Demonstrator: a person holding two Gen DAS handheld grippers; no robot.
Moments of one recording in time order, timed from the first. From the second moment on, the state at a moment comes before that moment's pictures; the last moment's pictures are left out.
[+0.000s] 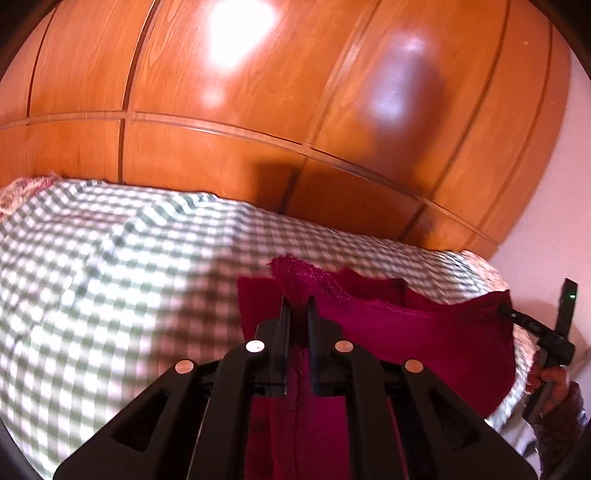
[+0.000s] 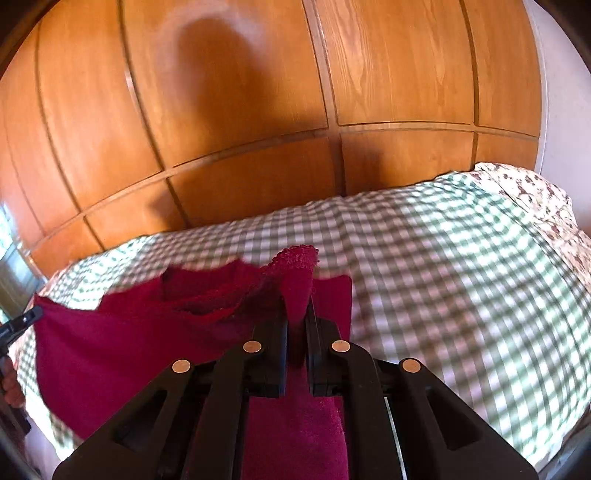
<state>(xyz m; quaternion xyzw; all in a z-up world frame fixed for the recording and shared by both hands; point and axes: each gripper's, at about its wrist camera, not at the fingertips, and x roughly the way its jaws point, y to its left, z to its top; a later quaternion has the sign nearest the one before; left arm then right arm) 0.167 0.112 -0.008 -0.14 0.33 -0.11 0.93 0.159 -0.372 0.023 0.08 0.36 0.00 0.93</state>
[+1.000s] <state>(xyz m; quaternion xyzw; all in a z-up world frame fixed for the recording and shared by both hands) 0.155 0.134 -0.108 -0.22 0.45 -0.13 0.85 0.151 -0.428 -0.062 0.24 0.45 0.02 0.86</state>
